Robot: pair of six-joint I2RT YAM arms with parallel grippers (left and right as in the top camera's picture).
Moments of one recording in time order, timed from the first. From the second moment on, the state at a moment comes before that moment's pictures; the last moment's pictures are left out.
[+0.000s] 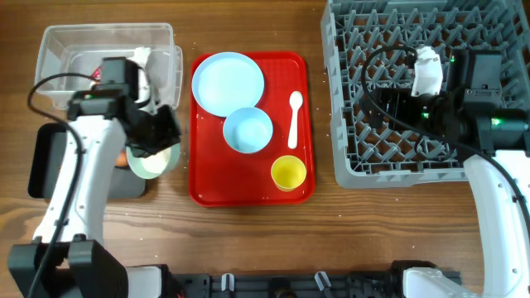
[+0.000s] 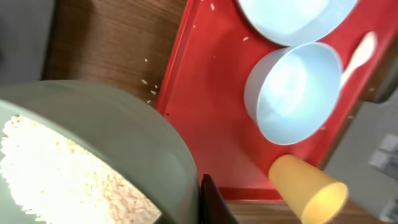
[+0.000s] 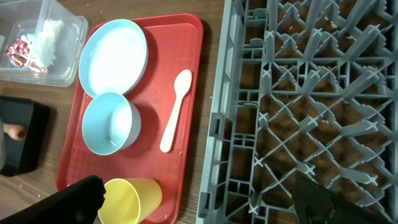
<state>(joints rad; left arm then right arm) 0.05 1.53 1.26 -1.12 0.31 -0.36 -0.03 1.31 1.31 -0.96 -0.39 0.02</state>
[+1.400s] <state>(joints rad) 0.85 1.53 0.99 -0.95 1.14 0.21 -0.03 1.31 1.31 -0.96 -0.39 0.02</state>
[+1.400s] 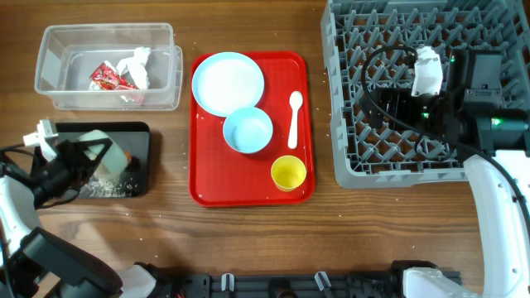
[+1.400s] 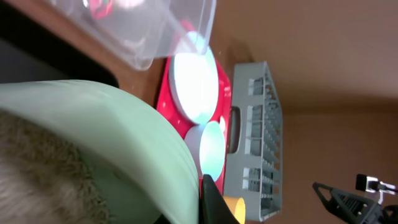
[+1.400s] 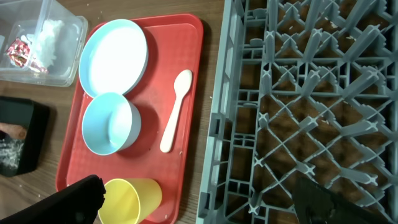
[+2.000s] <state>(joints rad) 0.85 1.53 0.99 -0.84 1.23 0.22 -0.03 1.31 1.31 -0.97 -0.39 0.02</state>
